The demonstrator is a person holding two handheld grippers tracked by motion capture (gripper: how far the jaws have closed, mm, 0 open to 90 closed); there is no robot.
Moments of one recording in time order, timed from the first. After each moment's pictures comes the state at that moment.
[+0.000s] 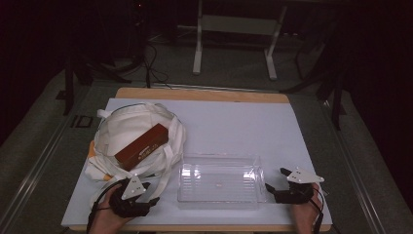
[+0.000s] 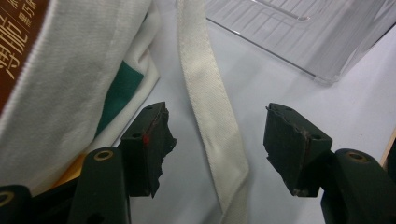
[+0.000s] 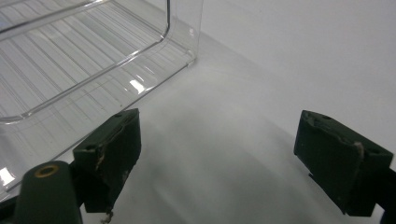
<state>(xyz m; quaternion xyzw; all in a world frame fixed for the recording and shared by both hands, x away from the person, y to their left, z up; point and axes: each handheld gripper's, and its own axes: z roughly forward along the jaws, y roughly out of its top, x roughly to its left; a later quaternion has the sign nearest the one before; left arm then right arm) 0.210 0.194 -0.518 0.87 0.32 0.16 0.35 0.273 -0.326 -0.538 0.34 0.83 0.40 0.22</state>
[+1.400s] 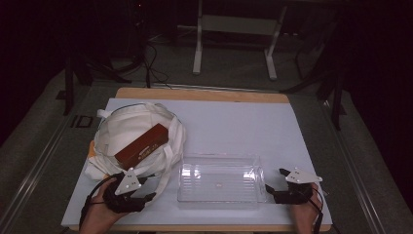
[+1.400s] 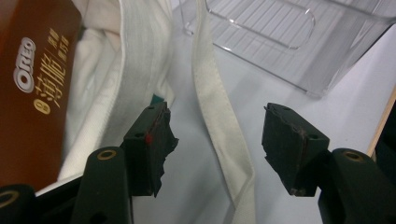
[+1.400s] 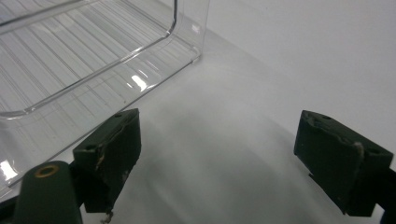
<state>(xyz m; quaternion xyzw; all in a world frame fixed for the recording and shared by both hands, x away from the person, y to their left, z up) 0.213 0.203 -0.489 0.87 0.29 0.17 0.35 0.274 -0.324 -0.538 0.33 0.83 0.39 0.21</state>
